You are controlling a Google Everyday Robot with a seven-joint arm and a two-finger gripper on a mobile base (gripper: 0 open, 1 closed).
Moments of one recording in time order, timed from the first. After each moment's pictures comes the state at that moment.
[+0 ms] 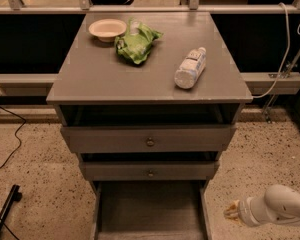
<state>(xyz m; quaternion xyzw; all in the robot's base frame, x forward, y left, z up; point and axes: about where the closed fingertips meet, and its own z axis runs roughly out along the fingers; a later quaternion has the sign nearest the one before) 0.430 -0.314 0.350 -0.70 0.68 0.07 0.22</state>
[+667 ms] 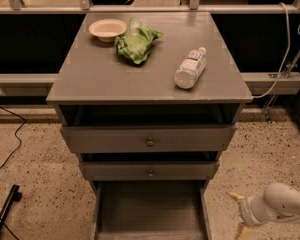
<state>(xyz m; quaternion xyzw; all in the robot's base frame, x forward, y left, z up) 0.429 -0.331 0.346 -0.69 0.70 0.06 0.18</state>
